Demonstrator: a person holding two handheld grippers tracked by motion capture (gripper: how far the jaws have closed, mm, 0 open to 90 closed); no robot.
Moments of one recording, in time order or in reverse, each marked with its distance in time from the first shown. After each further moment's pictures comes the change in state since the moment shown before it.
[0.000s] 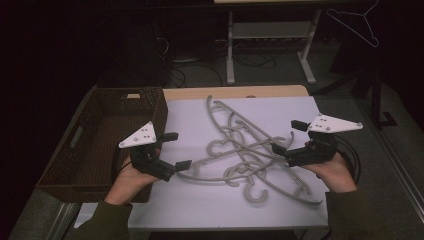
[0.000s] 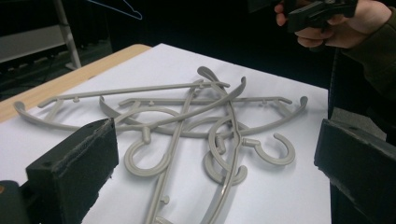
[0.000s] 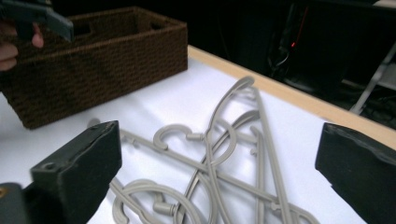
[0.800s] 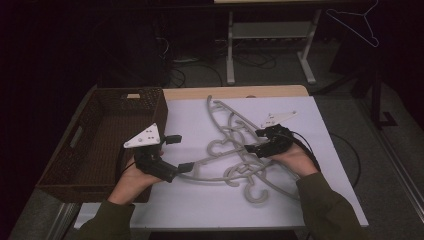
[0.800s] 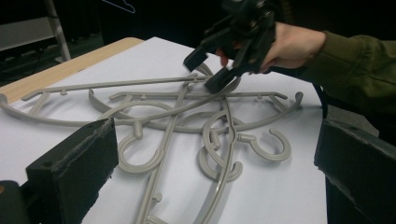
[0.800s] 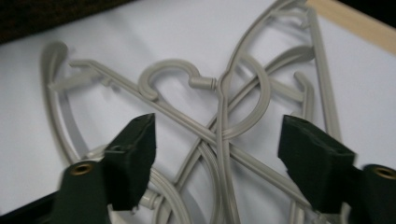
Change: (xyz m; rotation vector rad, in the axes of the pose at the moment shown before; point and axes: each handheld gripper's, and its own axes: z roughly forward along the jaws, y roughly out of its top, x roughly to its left) left arm 0.002 -0.006 0.008 0.011 -0.030 -0.019; right arm -0.012 -0.021 0.112 0.331 0.097 -0.045
